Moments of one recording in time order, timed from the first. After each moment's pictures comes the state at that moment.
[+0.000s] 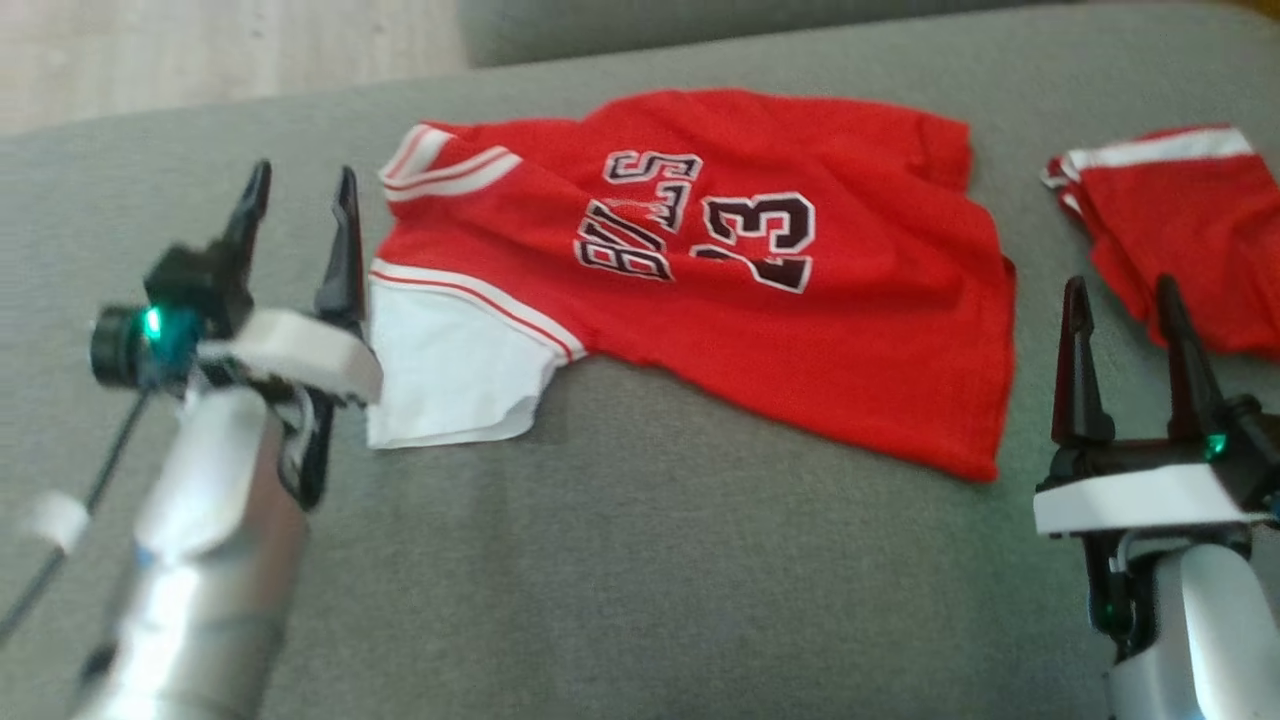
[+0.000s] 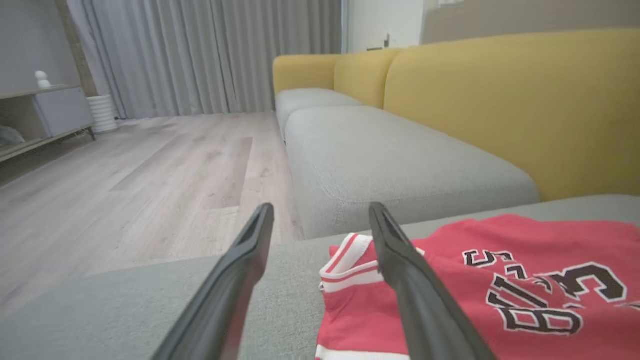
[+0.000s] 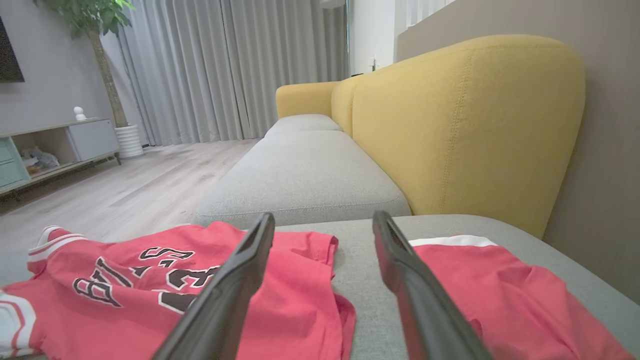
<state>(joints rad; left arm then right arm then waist) -0.70 0.19 -0.28 0.80 -0.31 -0.06 -0.25 -0.15 -0.04 -0.09 0.14 0.09 0.13 -0.22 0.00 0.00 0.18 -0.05</state>
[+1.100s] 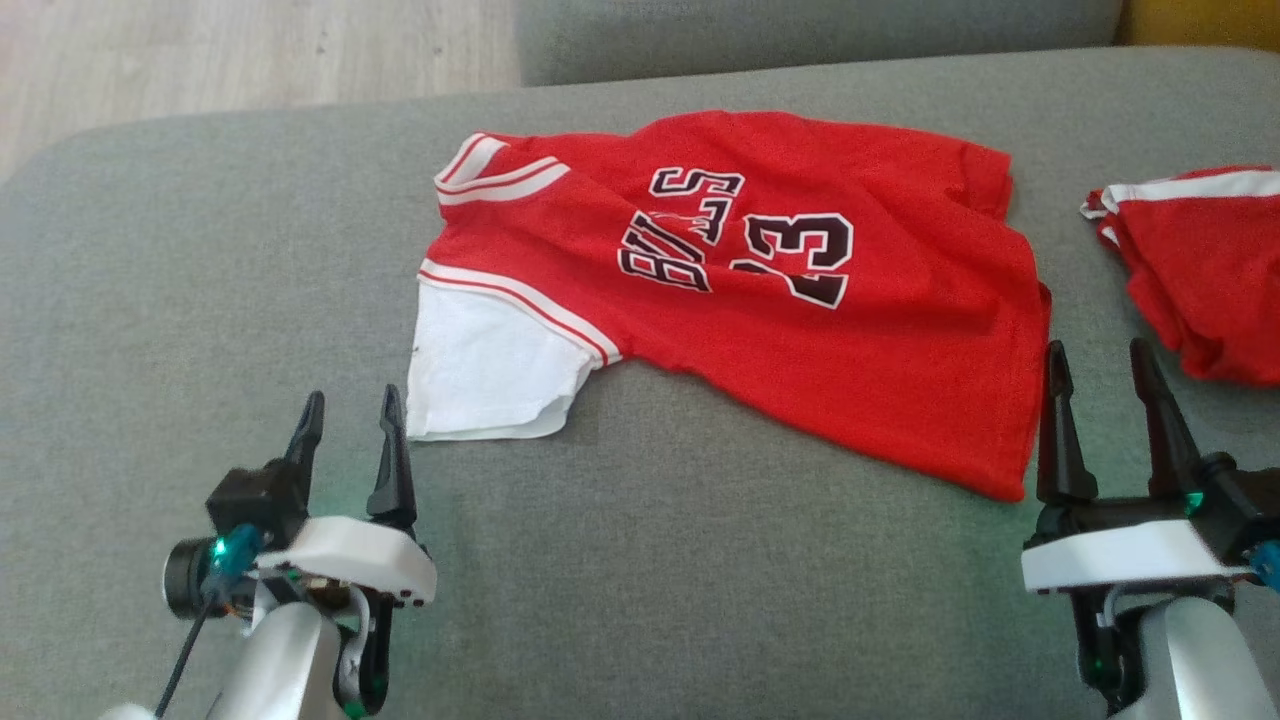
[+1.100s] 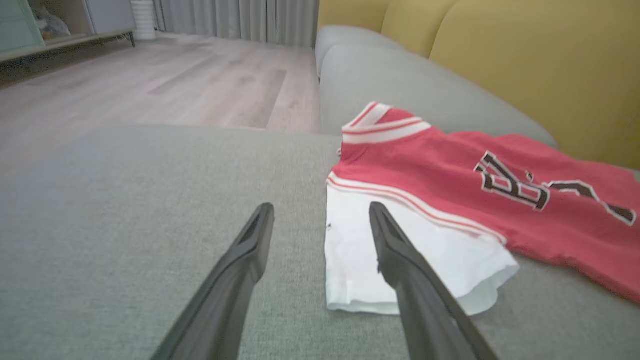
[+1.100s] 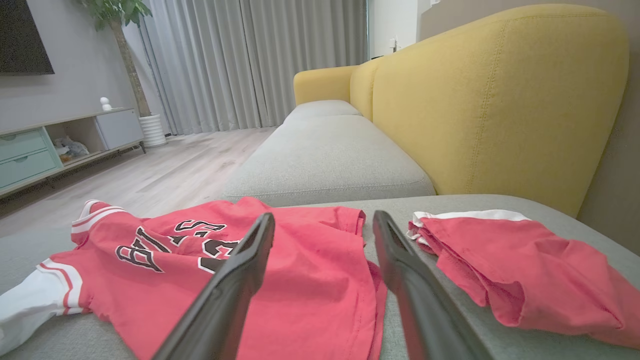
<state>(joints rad) -0.21 0.12 -0.20 0.40 -0.33 0.04 -0.15 -0.06 -0.04 -0.07 0.16 0.11 0.13 -0.25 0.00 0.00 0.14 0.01</state>
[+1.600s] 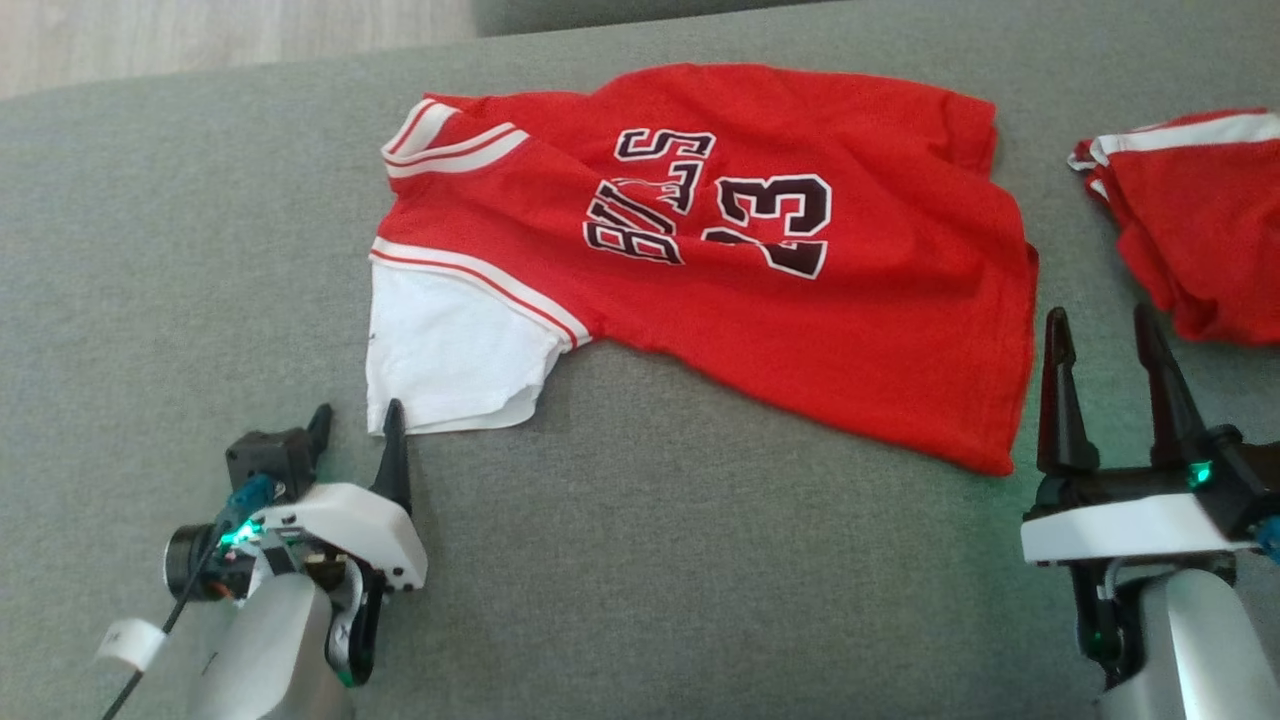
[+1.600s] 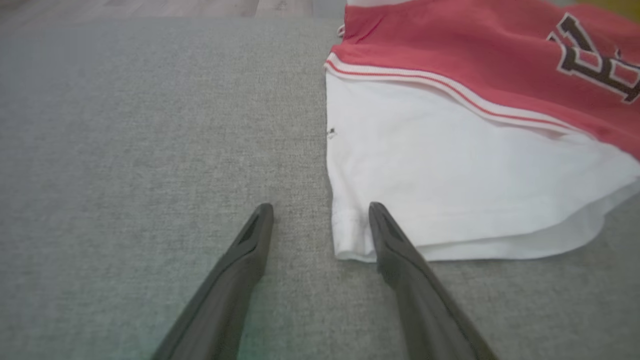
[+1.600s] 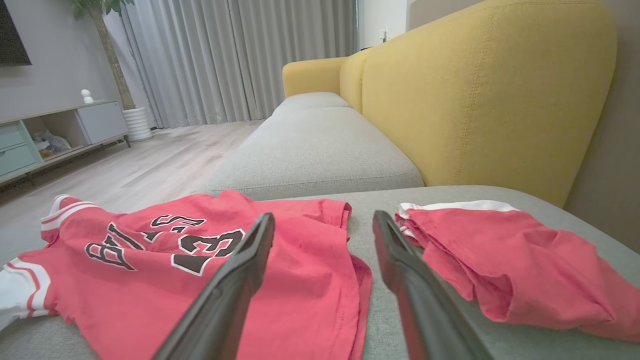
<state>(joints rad) -0.35 0.13 -0.23 0.64 -0.34 0.02 -0.02 -0.10 -0.04 -0.07 0.15 0.11 0.13 -0.25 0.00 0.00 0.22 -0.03</state>
